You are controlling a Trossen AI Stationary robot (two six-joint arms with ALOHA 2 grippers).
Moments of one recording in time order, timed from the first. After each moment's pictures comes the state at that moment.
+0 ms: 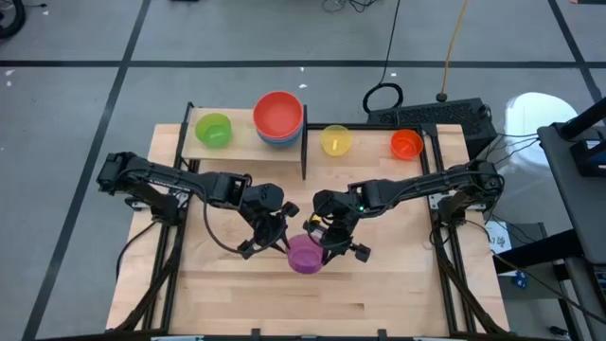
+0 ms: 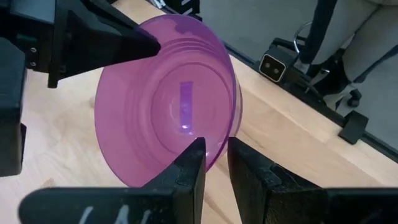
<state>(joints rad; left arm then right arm) -0.16 1.51 1.25 -0.53 0.48 0.51 0.13 1.68 1.35 -0.51 -0.73 -0.63</state>
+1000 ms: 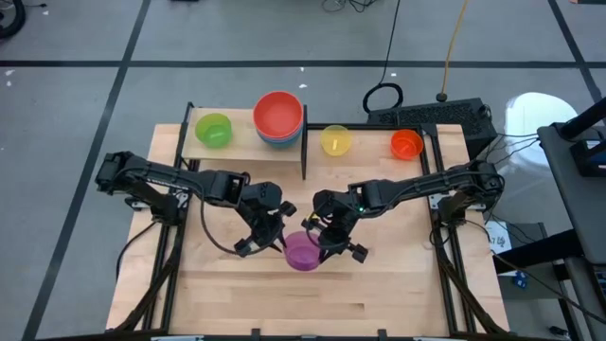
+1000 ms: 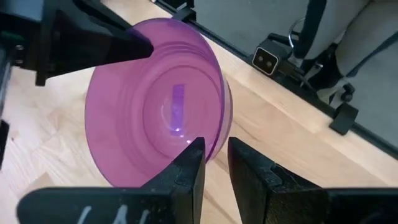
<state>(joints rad) -0.14 1.49 1.25 -0.58 0.49 0.54 0.13 1.68 1.35 -0.49 -0.68 -0.61</state>
